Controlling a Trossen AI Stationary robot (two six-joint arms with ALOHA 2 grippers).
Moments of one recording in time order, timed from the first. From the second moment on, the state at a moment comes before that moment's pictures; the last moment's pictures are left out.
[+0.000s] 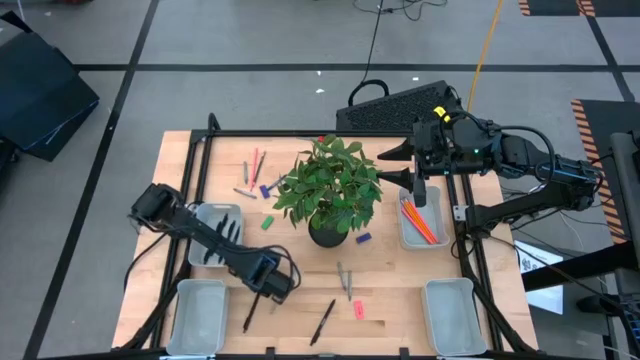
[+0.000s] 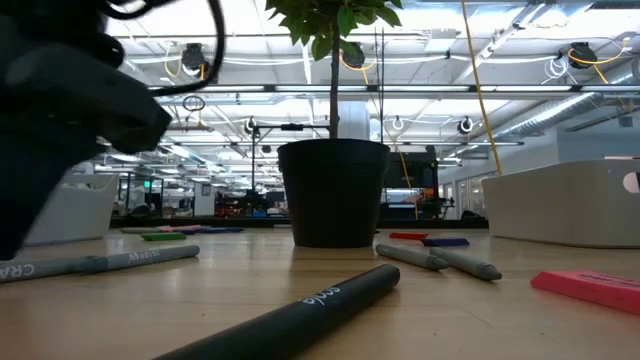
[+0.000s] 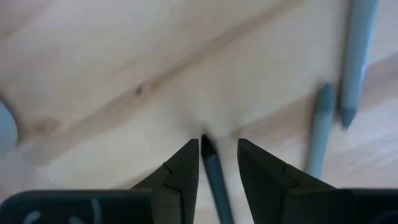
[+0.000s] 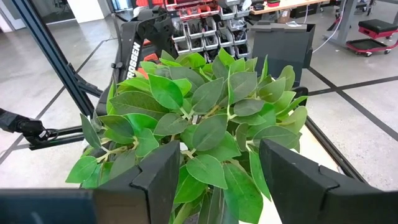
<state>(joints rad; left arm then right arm) -0.50 1.84 1.13 -0.81 0.16 -1.56 -0.06 1.08 1.41 -0.62 0.00 0.17</state>
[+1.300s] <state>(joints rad) -0.54 1.89 1.15 -0.79 0.17 -1.70 -0.06 1.08 1.41 -0.62 0.00 0.17</state>
